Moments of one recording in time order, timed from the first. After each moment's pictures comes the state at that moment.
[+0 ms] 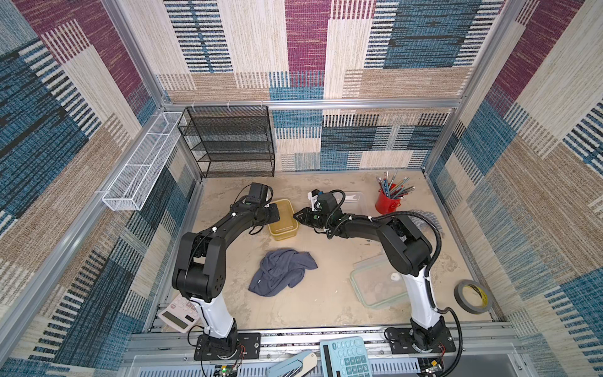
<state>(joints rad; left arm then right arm) -0.24 1.79 1.25 -0.44 0.11 -0.44 0.62 2.17 1.39 0.23 -0.36 0.81</state>
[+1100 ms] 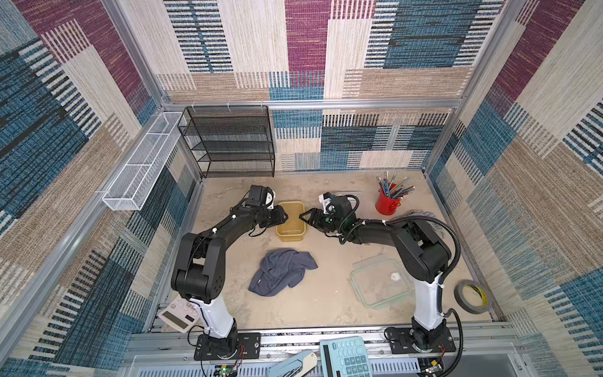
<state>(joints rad) -0.24 1.76 1.19 -0.36 0.35 -0.42 0.56 2.00 1.16 0.38 -0.46 0.92</state>
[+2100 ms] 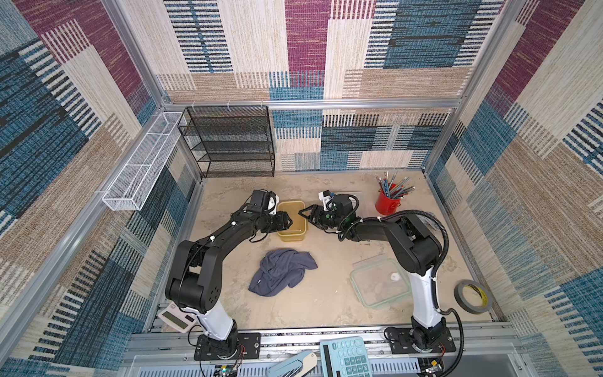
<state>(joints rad) -0.29 1.69 1.12 -0.35 0.35 -0.39 0.53 2.11 1.21 0.51 -0.57 1.00</state>
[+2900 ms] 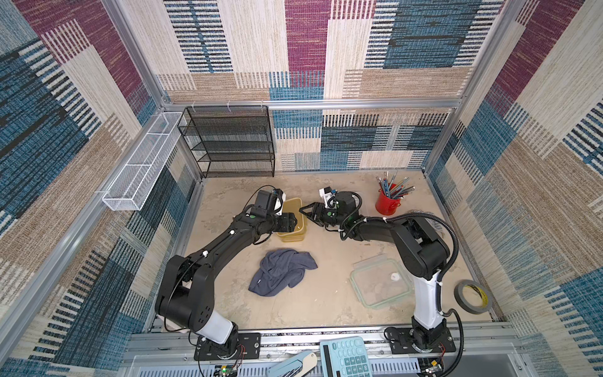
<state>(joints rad) -0.40 1.54 1.09 -0.38 0.16 -0.27 0.53 2.04 1.18 0.51 -0.59 1.01</state>
